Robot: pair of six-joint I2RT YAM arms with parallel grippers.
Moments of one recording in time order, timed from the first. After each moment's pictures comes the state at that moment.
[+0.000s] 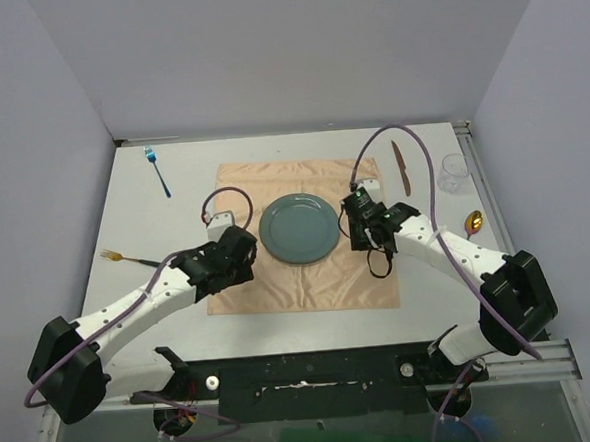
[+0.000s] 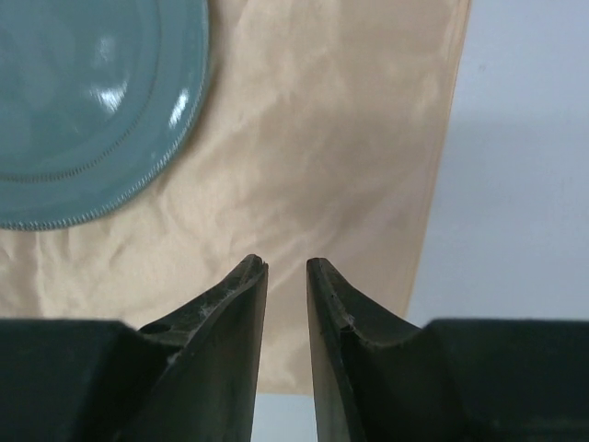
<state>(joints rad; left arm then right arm) -0.74 1.18 0.82 -0.62 -0.42 -0.81 0.58 1.45 1.04 -0.63 0.32 0.43</state>
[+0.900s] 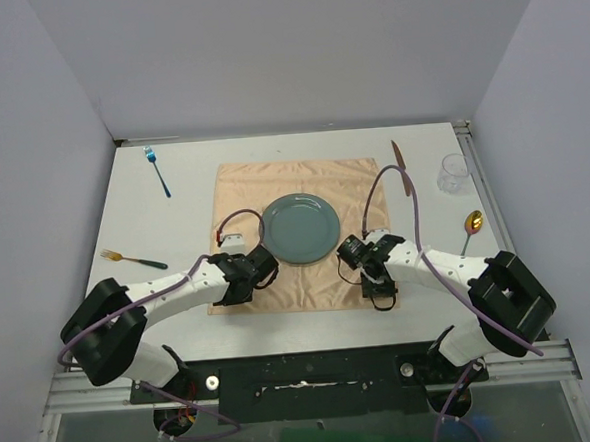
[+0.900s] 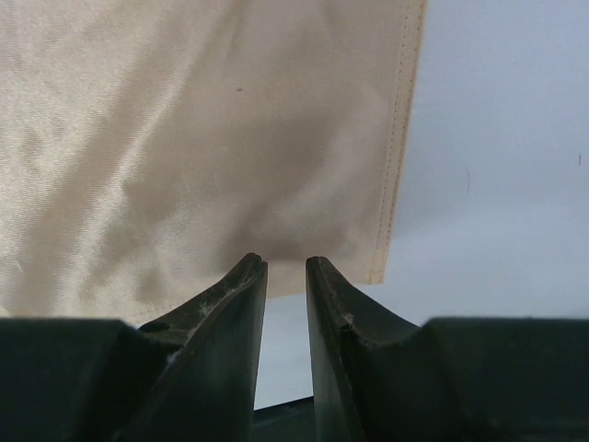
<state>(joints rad) -0.86 1.43 0.79 -0.78 -0.61 -0.95 0.75 1.44 0.79 -0.82 0.37 0.78</state>
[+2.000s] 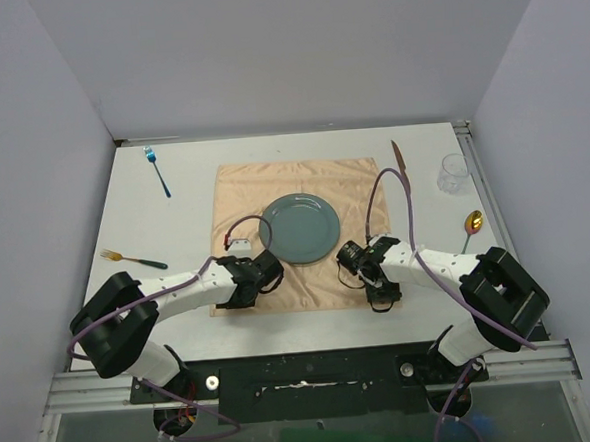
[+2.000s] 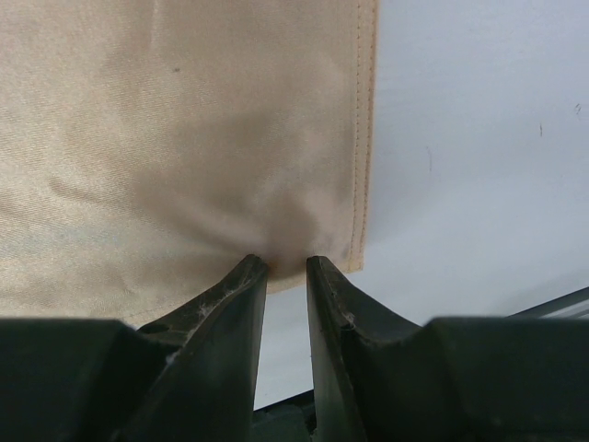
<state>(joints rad) -0.90 1.51 0.78 -0.76 -0.59 -0.93 0.75 1.48 0.77 -0.88 0.43 0.83</state>
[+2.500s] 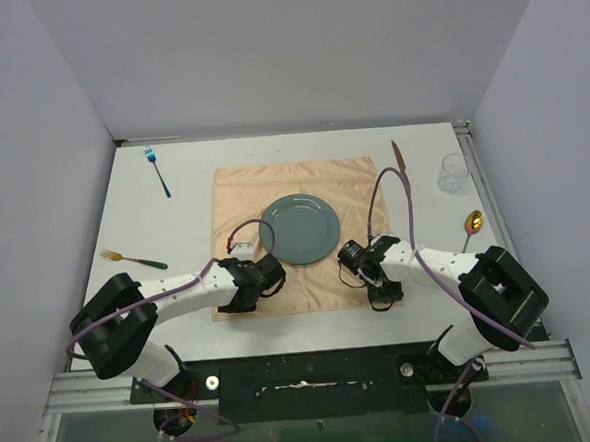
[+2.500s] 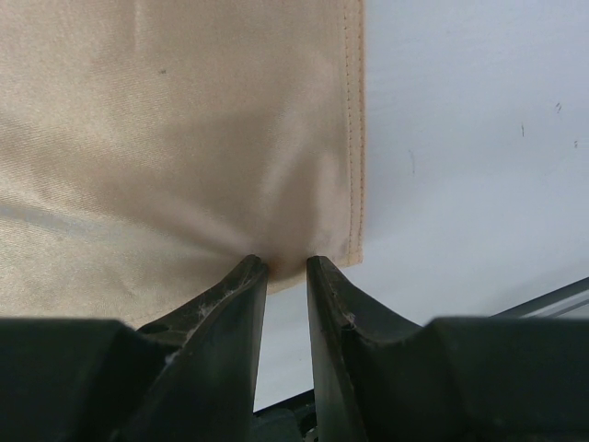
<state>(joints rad) -0.93 1.50 0.78 -0.79 -0.57 -0.93 0.74 1.49 0.77 -0.89 0.44 0.83</state>
